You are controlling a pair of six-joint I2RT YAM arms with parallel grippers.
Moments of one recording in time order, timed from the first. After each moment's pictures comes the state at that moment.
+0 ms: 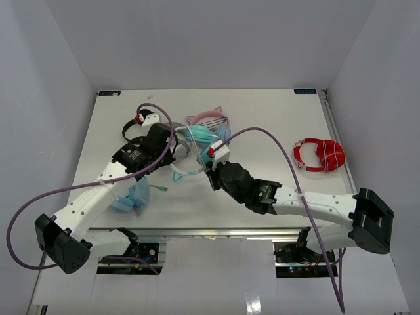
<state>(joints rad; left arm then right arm) -0.63 1.20 1.18 -0.84 -0.46 -0.72 1.18 1.30 0.84 0.10 0.45 0.20</state>
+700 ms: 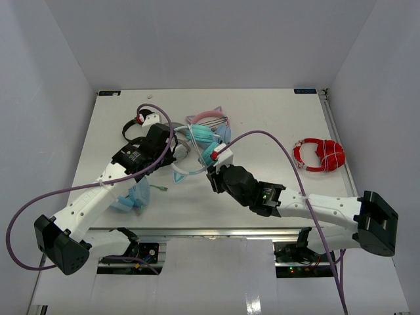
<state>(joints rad) -0.63 1.19 1.17 -0.81 -0.45 -0.72 1.19 1.26 0.79 0.09 0.46 0.20</state>
